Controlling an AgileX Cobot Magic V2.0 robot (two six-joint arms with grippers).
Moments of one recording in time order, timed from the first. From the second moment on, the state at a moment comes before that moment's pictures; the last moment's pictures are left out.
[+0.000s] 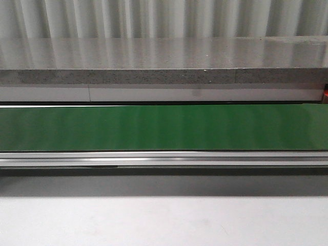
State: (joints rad) left arm -0.15 0.65 -0.60 -0.17 0.65 0.17; right arm -0.50 1.94 -1.41 0.34 0.80 -0.18
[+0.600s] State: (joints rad) left arm -0.15 0.65 -0.60 -0.17 0.65 0.17; right arm -0.49 1.73 -1.41 0.34 0.81 -0.19
